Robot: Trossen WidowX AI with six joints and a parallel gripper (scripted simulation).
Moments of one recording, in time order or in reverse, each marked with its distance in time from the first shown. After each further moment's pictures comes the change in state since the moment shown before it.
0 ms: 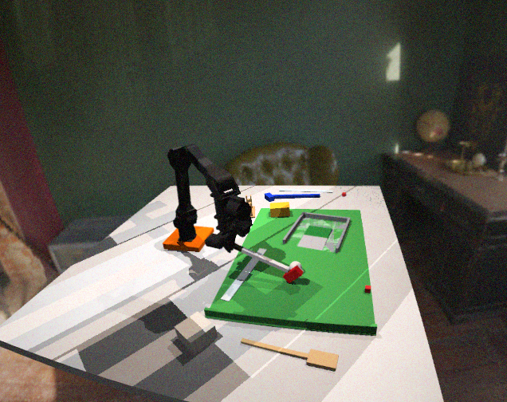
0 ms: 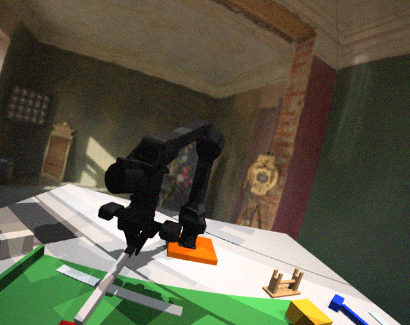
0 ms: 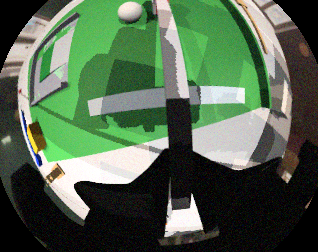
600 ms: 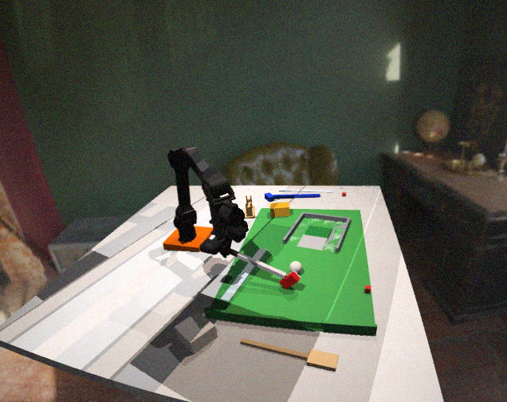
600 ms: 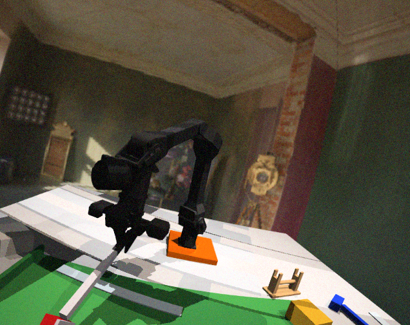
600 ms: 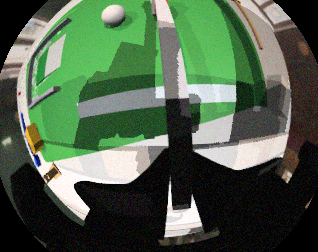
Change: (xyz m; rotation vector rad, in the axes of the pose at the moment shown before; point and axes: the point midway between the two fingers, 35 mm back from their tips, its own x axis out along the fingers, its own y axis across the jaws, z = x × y) arm 0.004 -0.028 -0.001 0.010 0.001 0.000
